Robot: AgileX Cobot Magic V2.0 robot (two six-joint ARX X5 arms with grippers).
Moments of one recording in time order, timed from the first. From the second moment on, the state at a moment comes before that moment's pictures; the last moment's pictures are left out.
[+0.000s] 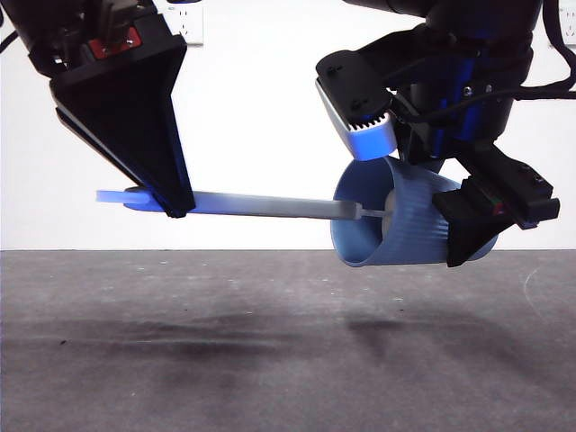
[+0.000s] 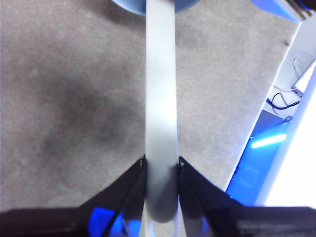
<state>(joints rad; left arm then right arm) -0.86 1.26 0.93 -0.70 0.03 0.19 0.86 1.44 0.90 -0.53 0.56 -1.08</state>
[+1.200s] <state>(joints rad) -0.84 1.21 0.93 -0.81 0.06 0.17 0.86 1.44 0.90 -0.53 0.58 -1.07</state>
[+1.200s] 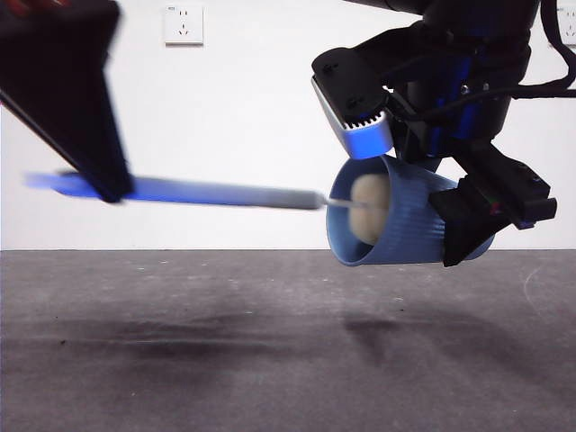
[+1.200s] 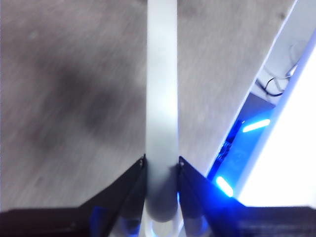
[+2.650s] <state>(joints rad) -0.67 0.99 0.93 -1.10 -0.17 0.05 0.86 1.43 0.91 -0.49 0.58 -0.64</state>
